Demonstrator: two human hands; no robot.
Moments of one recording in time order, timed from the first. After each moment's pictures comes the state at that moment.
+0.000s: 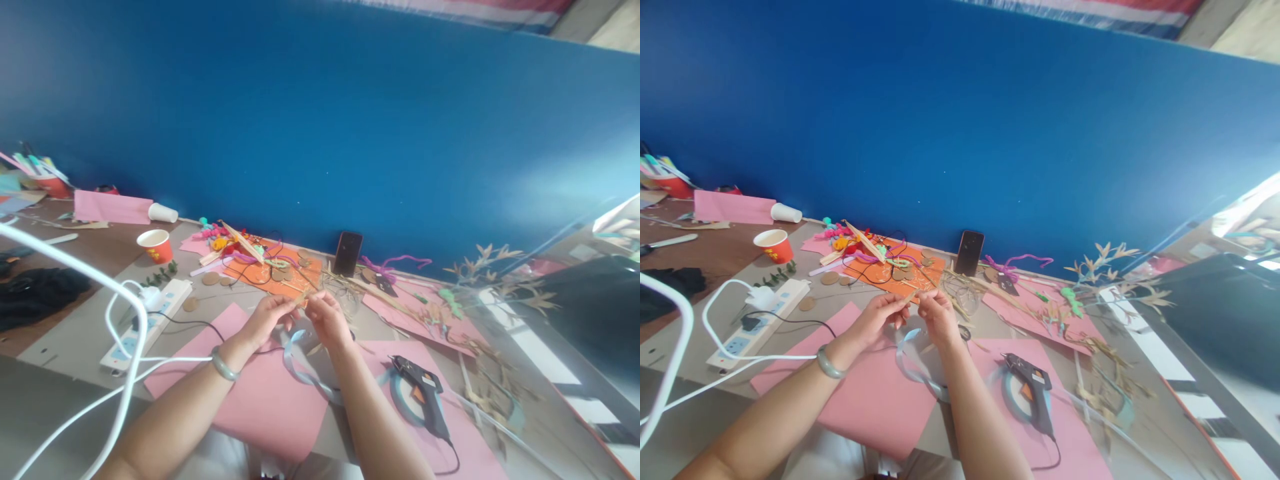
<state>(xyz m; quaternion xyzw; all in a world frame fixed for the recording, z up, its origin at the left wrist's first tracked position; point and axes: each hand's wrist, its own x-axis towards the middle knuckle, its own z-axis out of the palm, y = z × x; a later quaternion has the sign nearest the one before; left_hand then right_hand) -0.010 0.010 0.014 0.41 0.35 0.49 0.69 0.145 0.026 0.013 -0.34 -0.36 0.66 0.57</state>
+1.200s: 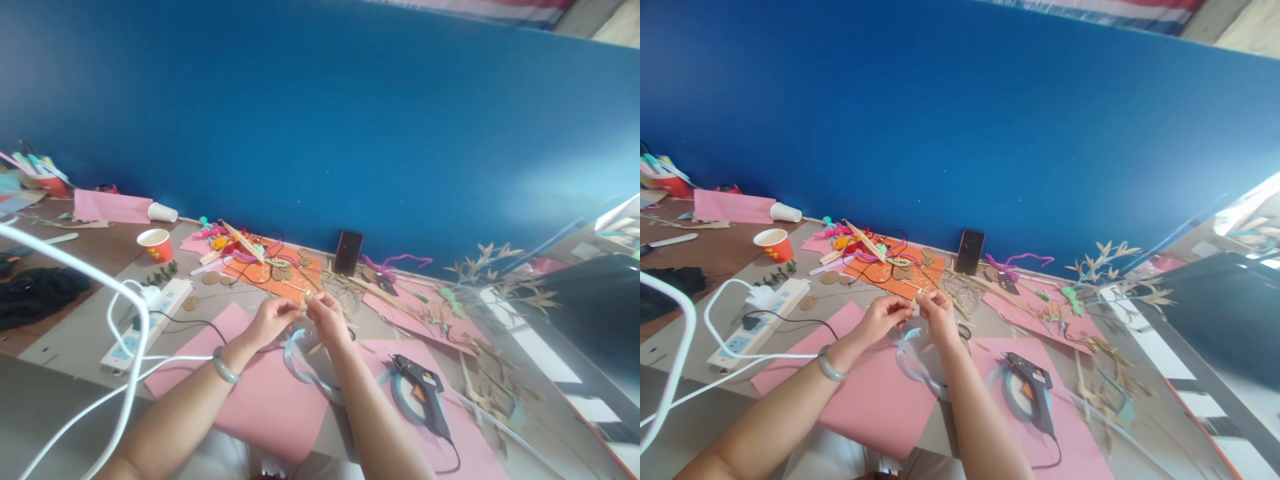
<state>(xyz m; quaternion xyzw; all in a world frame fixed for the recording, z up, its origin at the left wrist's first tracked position) -0.008 0.012 -0.006 0.57 0.39 0.48 0.55 0.143 0.026 0.008 -0.41 -0.39 0.61 0.56</state>
